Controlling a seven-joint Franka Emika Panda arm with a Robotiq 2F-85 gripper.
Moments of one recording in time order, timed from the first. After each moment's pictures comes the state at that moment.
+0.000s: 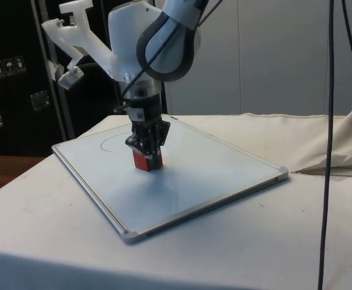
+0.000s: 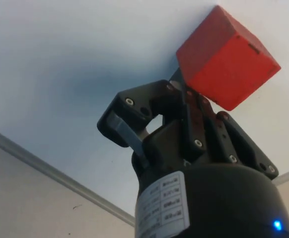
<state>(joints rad) 0.22 0.43 -0.15 -2.16 -0.05 2.59 0.48</state>
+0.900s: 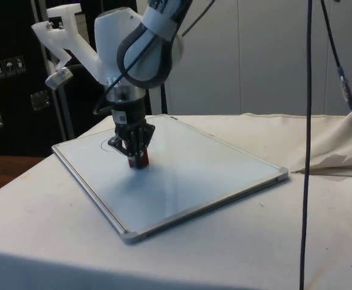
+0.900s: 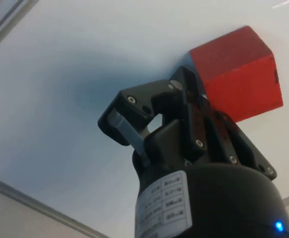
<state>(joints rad) 0.21 0.54 -0.17 -2.01 0.00 2.59 0.51</state>
